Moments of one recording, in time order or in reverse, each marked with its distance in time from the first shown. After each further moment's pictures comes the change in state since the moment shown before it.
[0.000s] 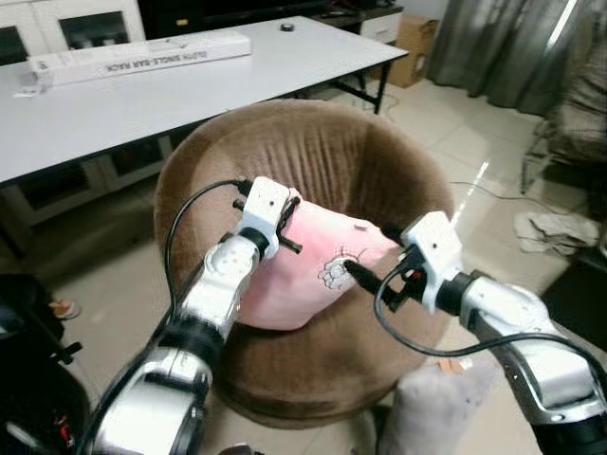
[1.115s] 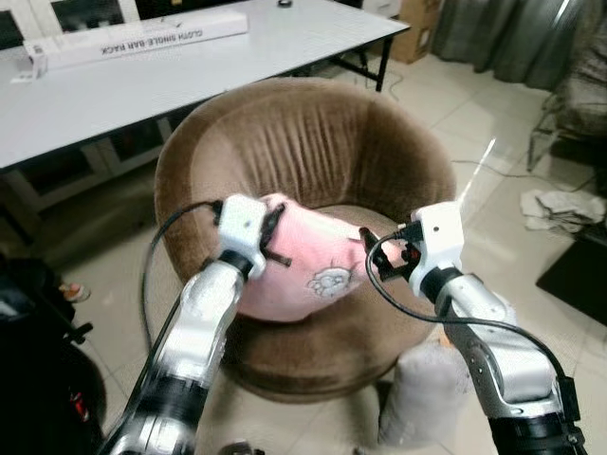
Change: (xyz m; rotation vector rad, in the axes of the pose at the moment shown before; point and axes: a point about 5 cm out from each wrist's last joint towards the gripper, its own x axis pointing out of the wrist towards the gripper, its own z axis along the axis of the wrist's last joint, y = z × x) left arm -0.054 -0.009 0.001 -0.108 -0.158 0.092; right arm 0.016 -0.011 -0.009 0.178 -0.038 -0.429
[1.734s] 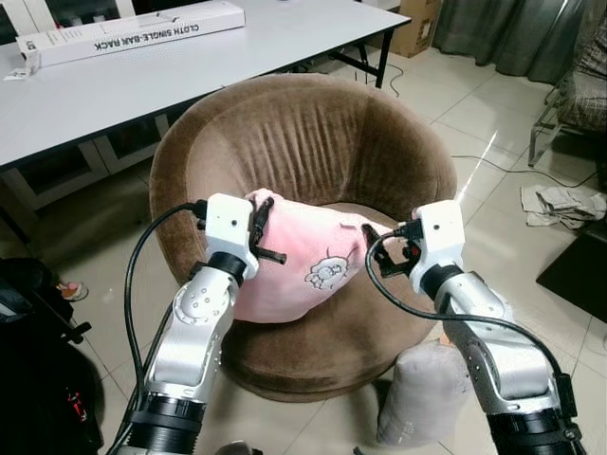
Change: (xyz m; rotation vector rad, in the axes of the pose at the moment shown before) left arm -0.008 -0.004 0.014 -0.041 0.004 0.037; right arm 0.003 -0.003 0.005 -0.033 -0.030 -0.006
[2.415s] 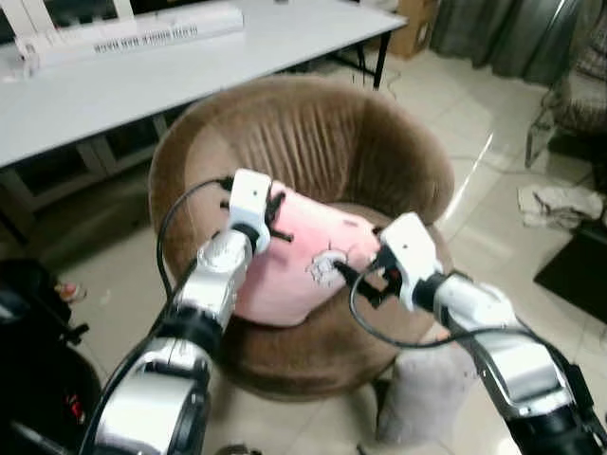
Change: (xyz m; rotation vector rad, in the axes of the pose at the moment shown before) left arm 0.064 0.022 -0.025 0.017 0.190 0.003; right arm -0.006 0.021 -0.005 -0.200 0.111 0.355
